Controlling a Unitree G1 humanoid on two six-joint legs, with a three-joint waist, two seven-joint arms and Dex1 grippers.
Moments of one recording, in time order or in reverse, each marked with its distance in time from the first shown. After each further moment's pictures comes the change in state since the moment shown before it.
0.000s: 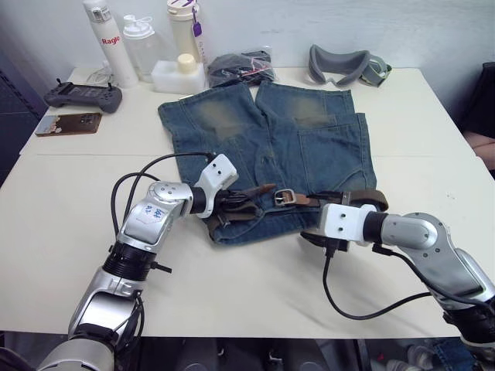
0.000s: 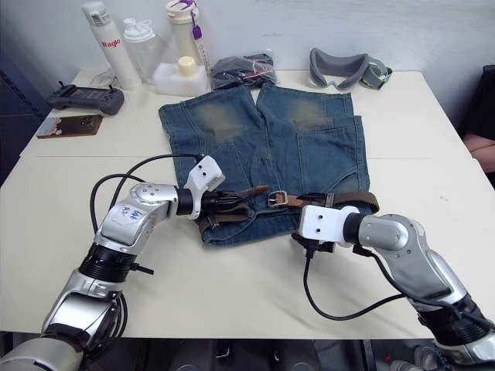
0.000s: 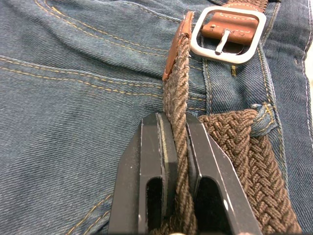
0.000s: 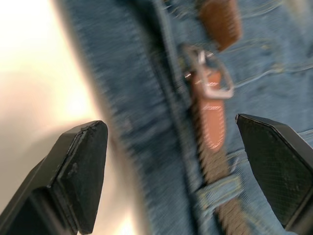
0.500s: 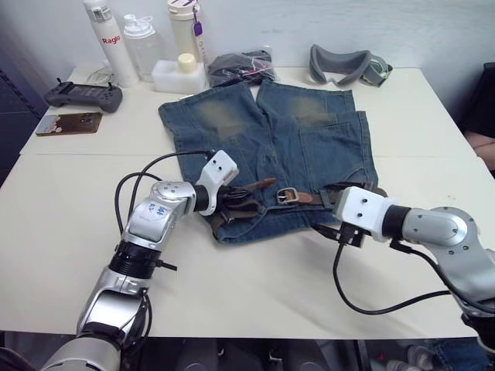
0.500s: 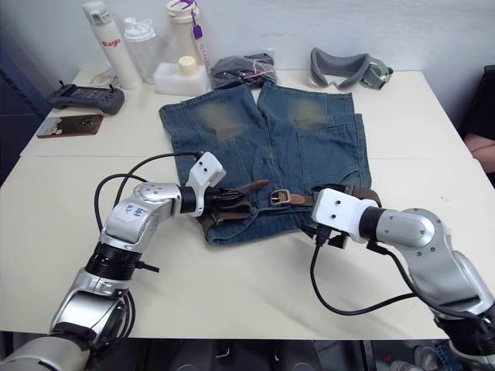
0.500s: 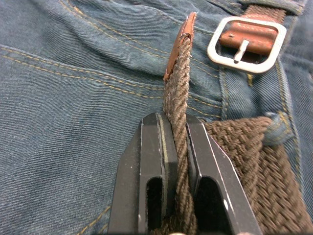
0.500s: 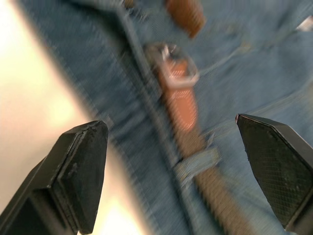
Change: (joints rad) left arm -0.012 -0.031 0.030 0.017 -0.003 0.023 0.039; right arm 0.067 -0.038 -0.111 -0.186 0.134 0.203 -0.005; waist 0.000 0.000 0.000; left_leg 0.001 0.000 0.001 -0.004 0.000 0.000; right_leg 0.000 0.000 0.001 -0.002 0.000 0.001
